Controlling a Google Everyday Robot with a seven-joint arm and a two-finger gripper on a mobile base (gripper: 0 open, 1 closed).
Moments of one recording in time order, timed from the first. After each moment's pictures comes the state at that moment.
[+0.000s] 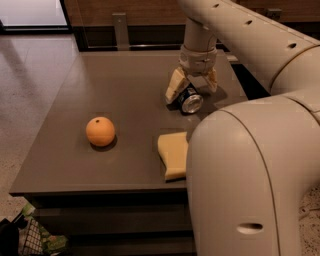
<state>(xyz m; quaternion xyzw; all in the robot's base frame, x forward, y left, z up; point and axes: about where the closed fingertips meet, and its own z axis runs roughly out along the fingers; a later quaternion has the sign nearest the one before) 0.661 -0.108 0.823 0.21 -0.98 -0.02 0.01</state>
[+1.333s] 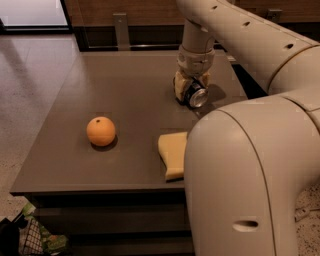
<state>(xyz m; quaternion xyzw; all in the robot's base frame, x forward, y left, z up) 0.672 -0.103 0.817 0.21 -0.98 -0.03 -0.01</state>
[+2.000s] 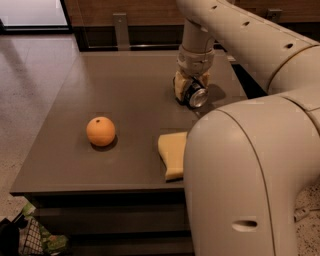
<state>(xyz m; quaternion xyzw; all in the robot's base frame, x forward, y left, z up) 0.672 -0.103 0.818 0.21 -0.98 -0.03 -0.01</state>
